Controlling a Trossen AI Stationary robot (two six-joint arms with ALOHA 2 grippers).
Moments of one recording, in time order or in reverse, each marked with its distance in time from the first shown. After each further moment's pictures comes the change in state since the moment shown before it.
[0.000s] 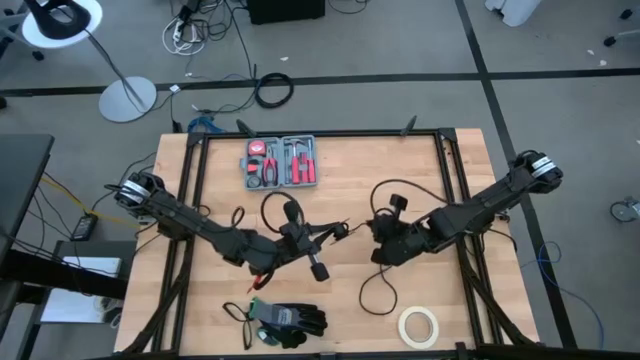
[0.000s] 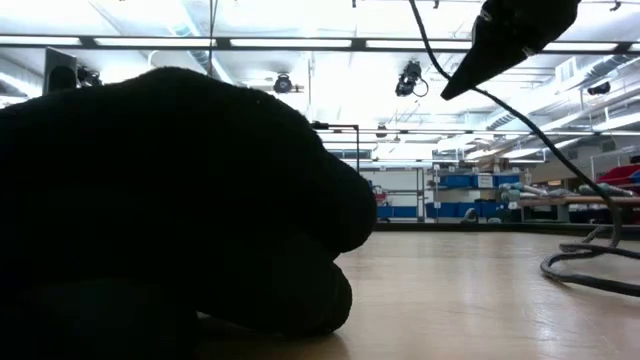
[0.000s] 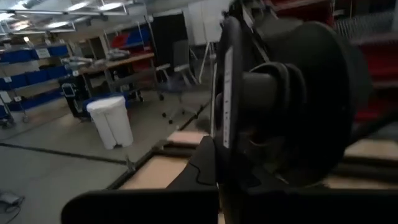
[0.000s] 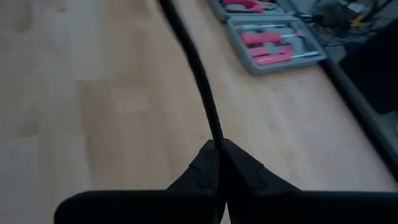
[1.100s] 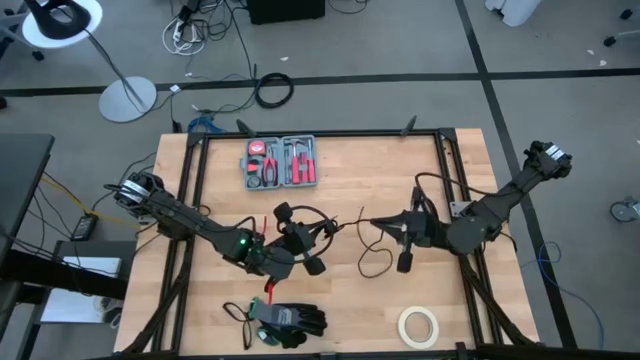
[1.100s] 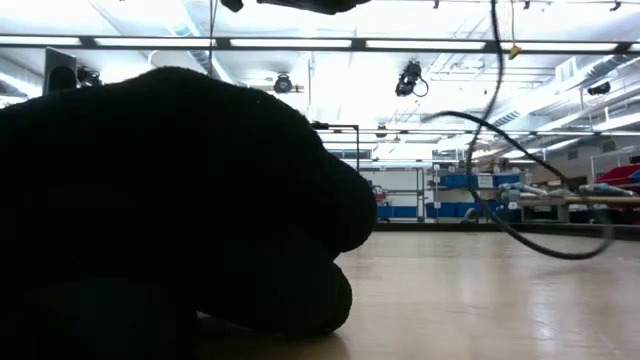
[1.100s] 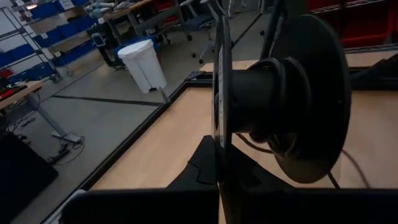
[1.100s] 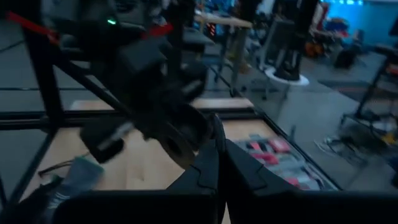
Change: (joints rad) left arm 0.014 -0.002 0.002 -0.462 -0.126 -0.273; right arm 0.184 -0.229 -0.001 0.586 0.155 -0.413
